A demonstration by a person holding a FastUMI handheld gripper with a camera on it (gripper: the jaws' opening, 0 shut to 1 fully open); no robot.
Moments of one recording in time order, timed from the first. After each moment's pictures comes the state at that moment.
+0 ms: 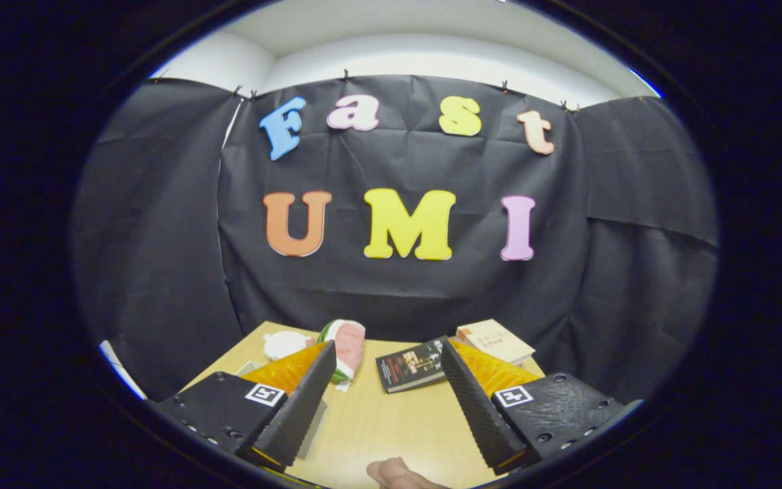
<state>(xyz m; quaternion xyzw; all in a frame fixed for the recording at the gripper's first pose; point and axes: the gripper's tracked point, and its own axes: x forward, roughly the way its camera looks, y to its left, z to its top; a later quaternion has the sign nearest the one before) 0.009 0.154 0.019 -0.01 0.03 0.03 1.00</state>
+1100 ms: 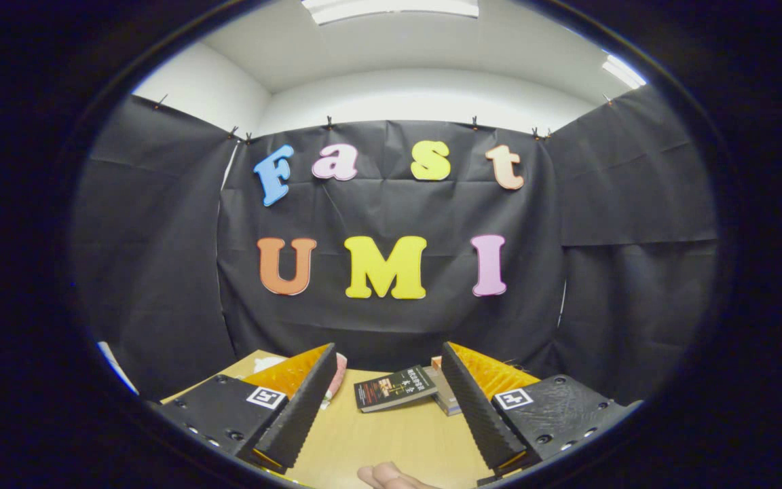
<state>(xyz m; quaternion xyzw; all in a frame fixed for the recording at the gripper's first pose) -0.042 0.086 0.033 0.01 -0.02 0.02 1.00</state>
